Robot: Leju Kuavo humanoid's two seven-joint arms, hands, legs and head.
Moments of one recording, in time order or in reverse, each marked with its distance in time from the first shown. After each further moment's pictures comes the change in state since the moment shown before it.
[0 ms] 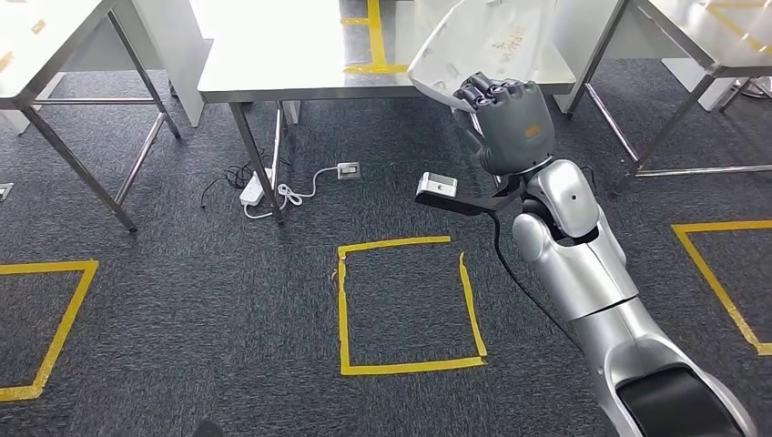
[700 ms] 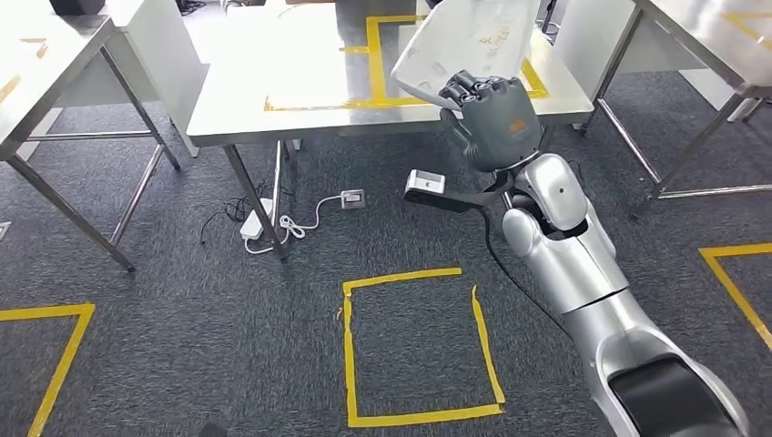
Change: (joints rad) left arm 0.006 -0.001 0.000 0.001 0.005 0.004 0.006; right arm -0.022 0.025 0.018 0.021 -0.003 0.026 -0.002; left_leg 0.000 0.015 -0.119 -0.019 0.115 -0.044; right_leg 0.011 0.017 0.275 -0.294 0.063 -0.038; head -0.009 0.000
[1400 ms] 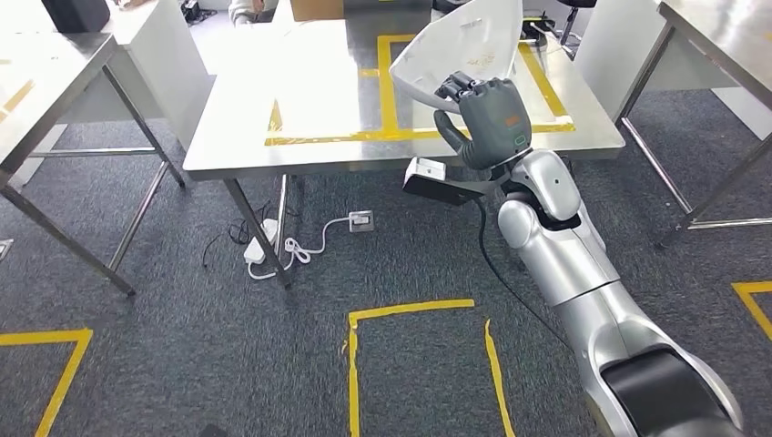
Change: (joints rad) left arm 0.000 0.001 0.001 -0.001 0.015 0.004 -0.005; right arm -0.049 0.038 -0.003 0.110 -0.135 0.055 -0.050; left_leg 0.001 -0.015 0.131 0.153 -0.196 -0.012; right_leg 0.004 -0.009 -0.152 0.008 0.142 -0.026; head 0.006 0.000
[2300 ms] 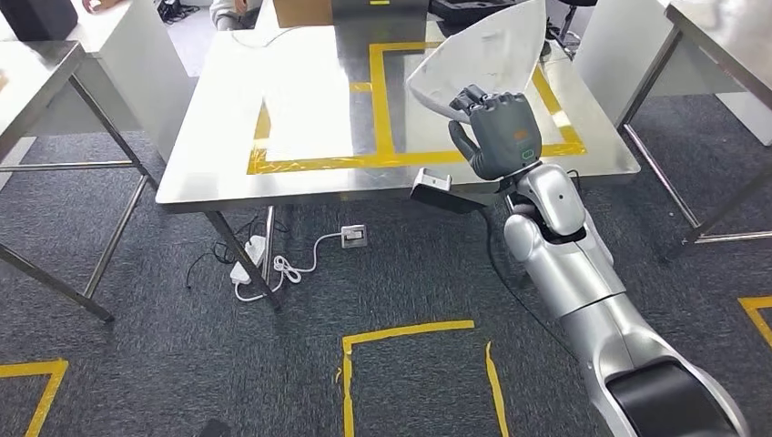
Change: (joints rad) left arm -0.008 -0.003 0.000 -0.001 -0.023 -0.011 0.021; right arm 0.041 -0.012 -0.008 0.002 0.101 -0.057 0.075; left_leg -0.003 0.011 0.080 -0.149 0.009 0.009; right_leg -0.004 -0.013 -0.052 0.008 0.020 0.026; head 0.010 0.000
